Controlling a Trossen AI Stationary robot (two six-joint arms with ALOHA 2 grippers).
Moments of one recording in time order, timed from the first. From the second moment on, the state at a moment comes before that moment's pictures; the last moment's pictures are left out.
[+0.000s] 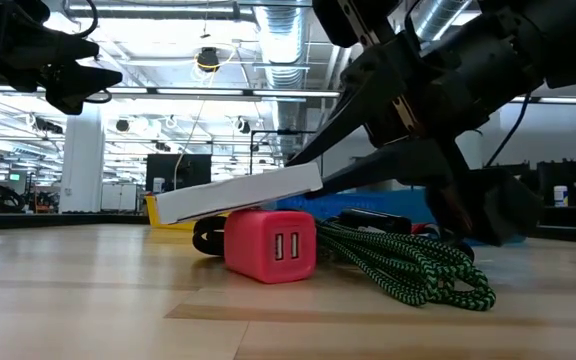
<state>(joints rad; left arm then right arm) -0.54 0.04 0.01 0.09 -0.64 -0.05 0.49 1.93 0.92 0.42 0.26 1.59</state>
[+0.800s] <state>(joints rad) -0.54 0.04 0.01 0.09 -0.64 -0.05 0.54 1.70 0.92 0.06 0.40 1.50</state>
